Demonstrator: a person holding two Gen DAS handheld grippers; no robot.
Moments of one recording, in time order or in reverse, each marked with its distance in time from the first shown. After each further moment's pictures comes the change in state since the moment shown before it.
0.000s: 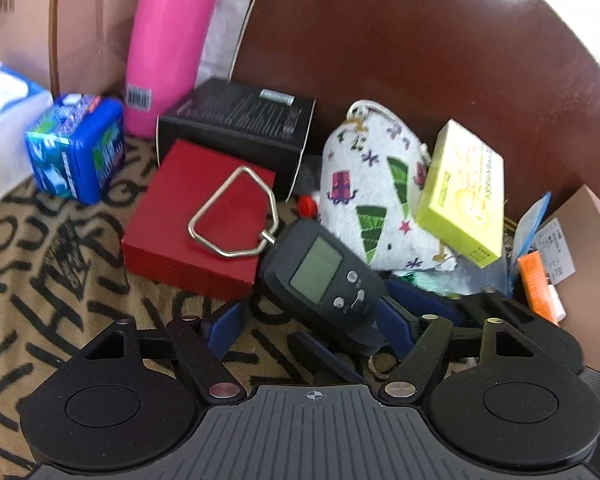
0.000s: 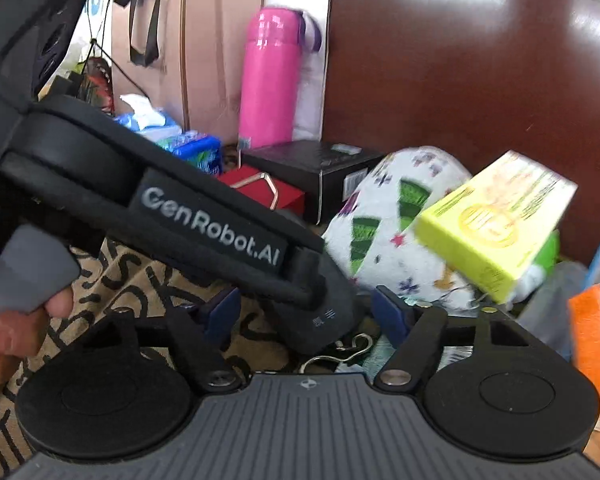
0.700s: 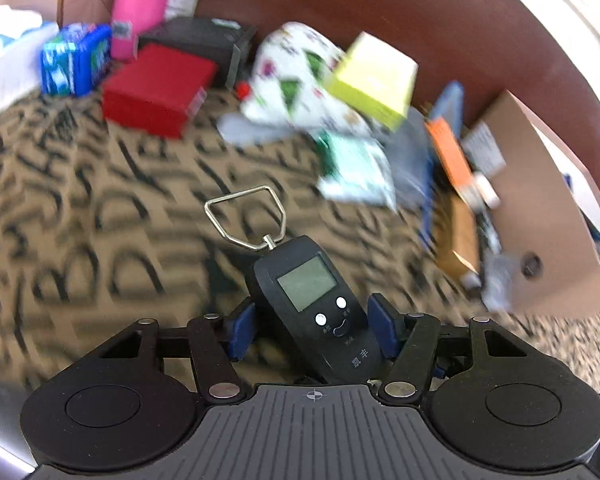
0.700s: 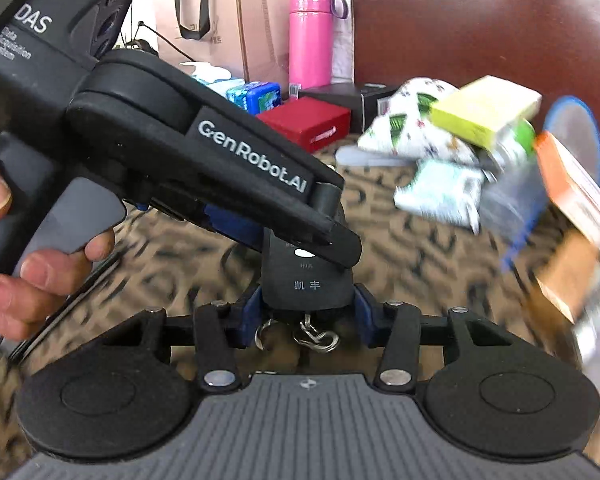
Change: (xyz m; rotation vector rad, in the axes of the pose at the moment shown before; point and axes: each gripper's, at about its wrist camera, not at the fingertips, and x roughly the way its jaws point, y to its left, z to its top) left arm -0.059 -0.039 -0.100 0.048 0.102 -0.097; right arm -0.127 0.048 -0.091 0.088 0.061 0.045
